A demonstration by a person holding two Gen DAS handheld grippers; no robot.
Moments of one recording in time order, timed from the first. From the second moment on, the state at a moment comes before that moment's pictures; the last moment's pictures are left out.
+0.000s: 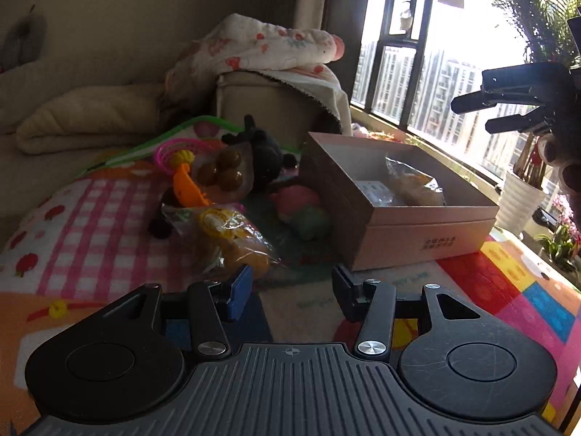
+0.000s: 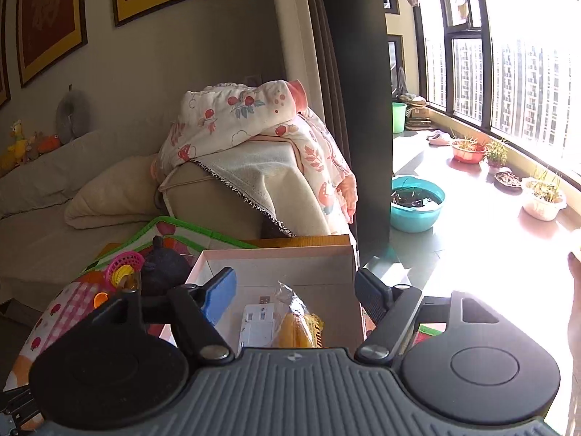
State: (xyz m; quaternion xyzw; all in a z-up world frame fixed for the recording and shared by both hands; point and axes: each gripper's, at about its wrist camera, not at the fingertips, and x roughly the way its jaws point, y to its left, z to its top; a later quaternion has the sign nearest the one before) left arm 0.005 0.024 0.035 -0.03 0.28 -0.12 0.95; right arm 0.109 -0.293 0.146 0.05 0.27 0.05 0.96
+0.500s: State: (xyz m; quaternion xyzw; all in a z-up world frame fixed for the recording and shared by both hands) left arm 0.045 0.050 0.039 -0.10 0.28 -0.05 0.95; right arm 0.021 -0.225 0.066 -0.12 0.25 0.07 0.96
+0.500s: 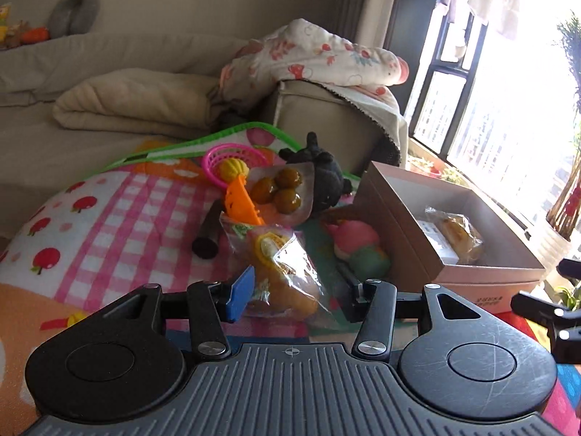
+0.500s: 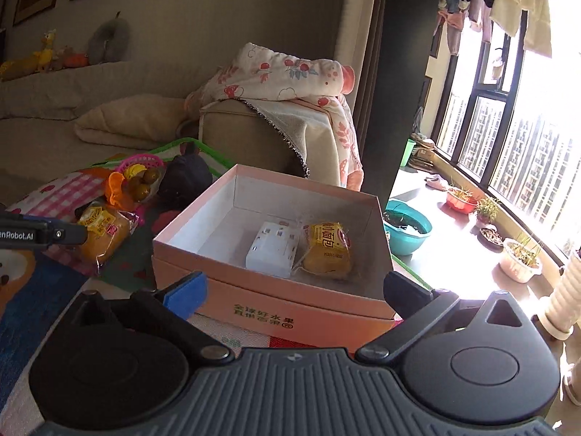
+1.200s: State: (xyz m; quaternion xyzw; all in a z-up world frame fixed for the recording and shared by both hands) left arm 0.078 0.045 0.017 -0.04 0.32 -0.06 0.95; right arm 0.014 -0.161 0.047 -0.13 0.30 0.17 0.93
